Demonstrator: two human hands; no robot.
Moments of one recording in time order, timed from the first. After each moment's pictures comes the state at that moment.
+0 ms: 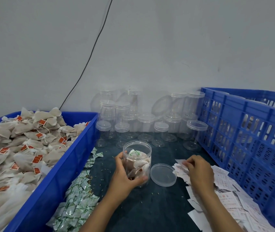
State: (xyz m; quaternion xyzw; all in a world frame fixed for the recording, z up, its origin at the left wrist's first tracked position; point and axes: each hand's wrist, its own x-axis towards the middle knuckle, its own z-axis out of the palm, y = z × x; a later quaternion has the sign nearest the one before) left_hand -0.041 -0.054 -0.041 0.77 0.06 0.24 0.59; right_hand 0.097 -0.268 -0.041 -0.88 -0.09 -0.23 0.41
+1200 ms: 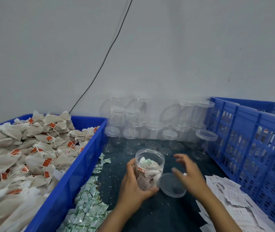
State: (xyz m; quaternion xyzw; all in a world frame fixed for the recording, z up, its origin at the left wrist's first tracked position) left_hand -0.043 -0.057 -0.044 0.80 0.05 0.29 0.52; right_hand 0.059 -0.232 0.005 -0.86 -0.28 -0.06 0.42
